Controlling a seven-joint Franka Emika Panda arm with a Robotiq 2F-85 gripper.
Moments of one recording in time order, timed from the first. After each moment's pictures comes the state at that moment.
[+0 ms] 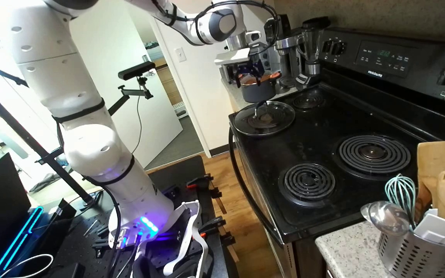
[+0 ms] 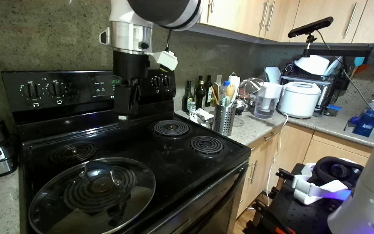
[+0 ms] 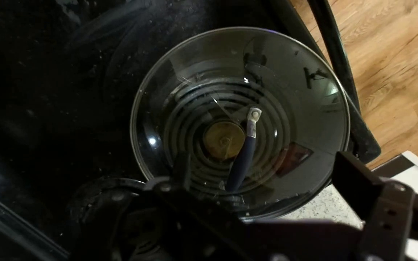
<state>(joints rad) 0.32 0.15 0.20 -2.10 -0.03 2.34 -0.30</state>
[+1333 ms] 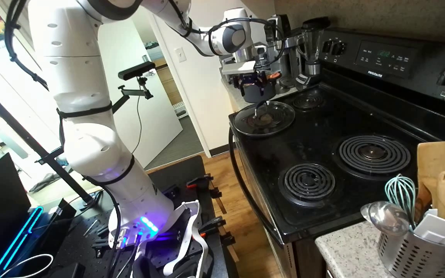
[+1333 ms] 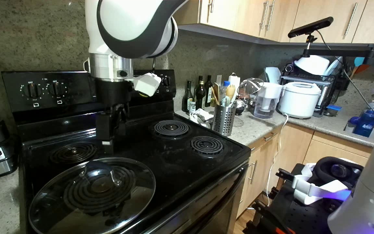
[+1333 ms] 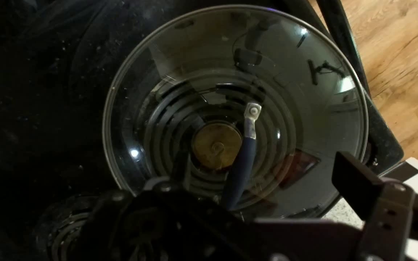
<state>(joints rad) 0.33 0.35 0.23 -1.98 -0.09 2.35 -0.21</state>
